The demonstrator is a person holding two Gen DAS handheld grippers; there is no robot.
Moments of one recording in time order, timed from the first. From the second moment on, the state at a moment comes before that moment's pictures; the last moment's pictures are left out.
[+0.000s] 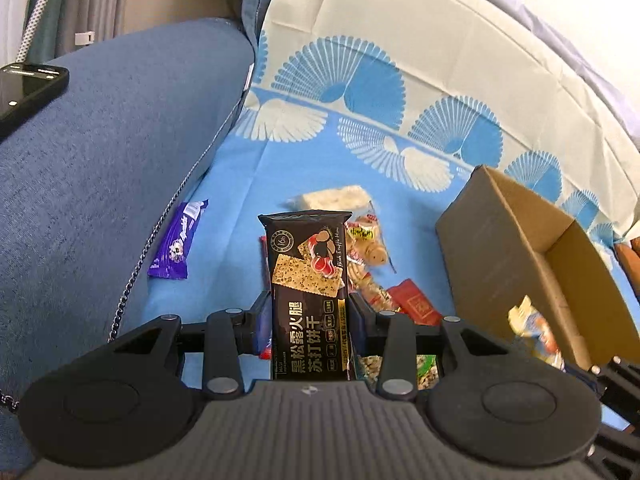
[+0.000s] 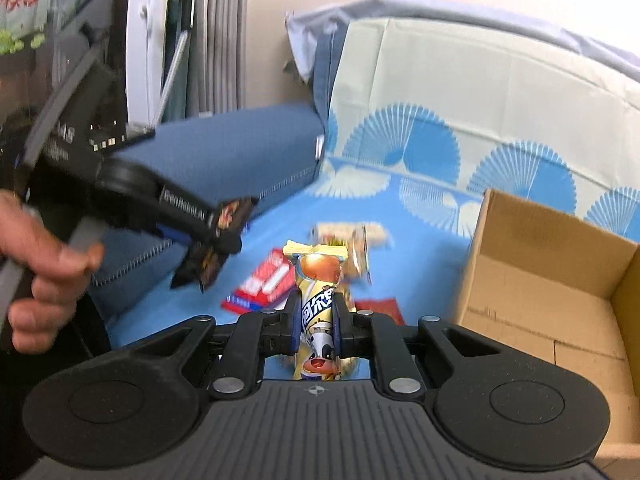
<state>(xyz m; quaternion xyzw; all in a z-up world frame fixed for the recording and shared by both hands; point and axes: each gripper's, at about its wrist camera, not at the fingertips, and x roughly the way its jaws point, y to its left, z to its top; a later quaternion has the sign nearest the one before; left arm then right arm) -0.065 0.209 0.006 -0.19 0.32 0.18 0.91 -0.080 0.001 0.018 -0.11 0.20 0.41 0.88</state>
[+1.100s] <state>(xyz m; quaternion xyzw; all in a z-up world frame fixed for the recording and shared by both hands) 0.082 0.059 0.089 -0.18 0.27 0.04 0.94 0.021 -0.128 0.040 0.12 0.15 0.18 0.96</state>
